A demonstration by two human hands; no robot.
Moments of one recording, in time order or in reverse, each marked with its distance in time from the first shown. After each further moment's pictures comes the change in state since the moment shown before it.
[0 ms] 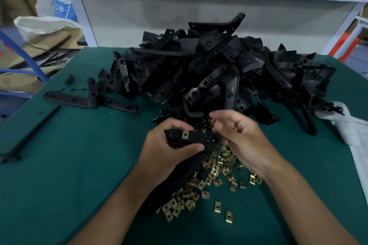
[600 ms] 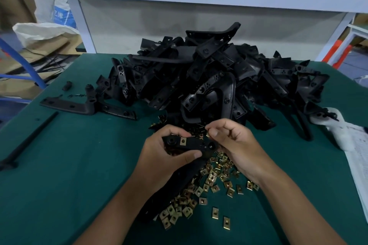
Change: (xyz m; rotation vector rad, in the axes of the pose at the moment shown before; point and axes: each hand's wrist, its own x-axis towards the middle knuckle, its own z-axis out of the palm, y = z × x) left_hand 0.001 0.004 -0.001 0.039 -0.009 0.036; right_hand 0.001 0.004 0.001 -0.105 0.009 -0.005
